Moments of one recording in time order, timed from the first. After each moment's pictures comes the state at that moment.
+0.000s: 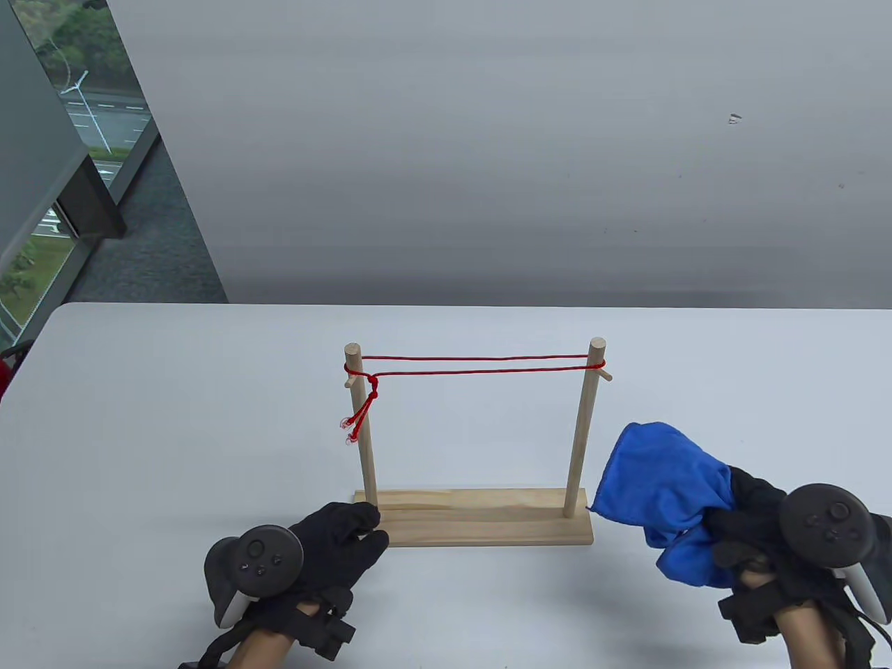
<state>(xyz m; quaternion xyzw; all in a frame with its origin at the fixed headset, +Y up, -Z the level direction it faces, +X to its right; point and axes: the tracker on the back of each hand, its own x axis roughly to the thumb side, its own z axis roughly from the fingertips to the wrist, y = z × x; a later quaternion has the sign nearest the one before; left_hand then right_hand) -0.212 -0.693 -0.277 0.10 -0.17 0.35 0.92 0.303 -0.598 -0.257 -0.01 -0.10 0.96 0.27</state>
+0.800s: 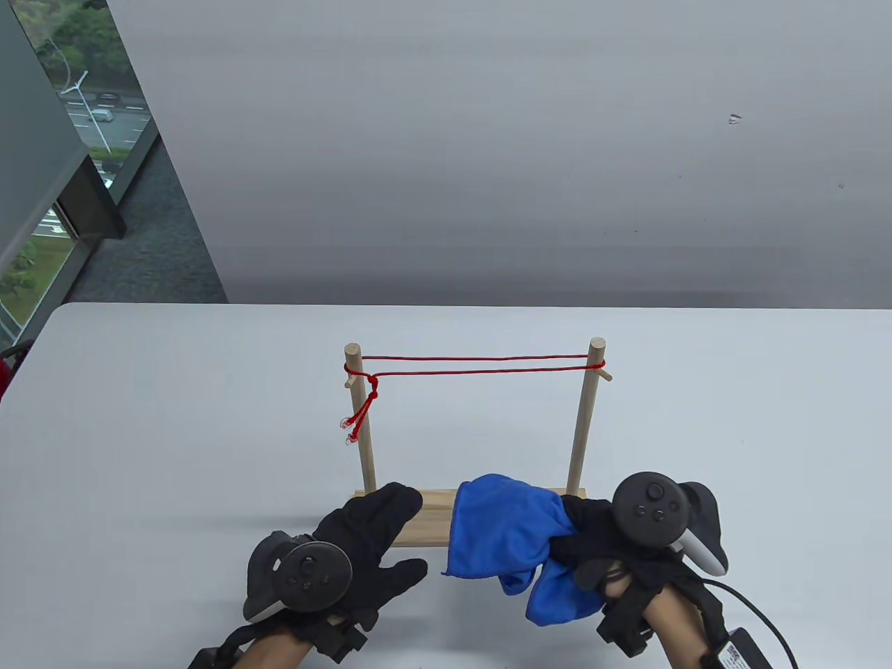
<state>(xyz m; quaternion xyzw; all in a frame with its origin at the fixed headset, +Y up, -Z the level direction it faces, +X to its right) -0.175 -0.671 -0.266 0.11 -0.29 0.24 0.92 0.163 -0.643 -0.292 0.17 0.06 0.93 0.32</state>
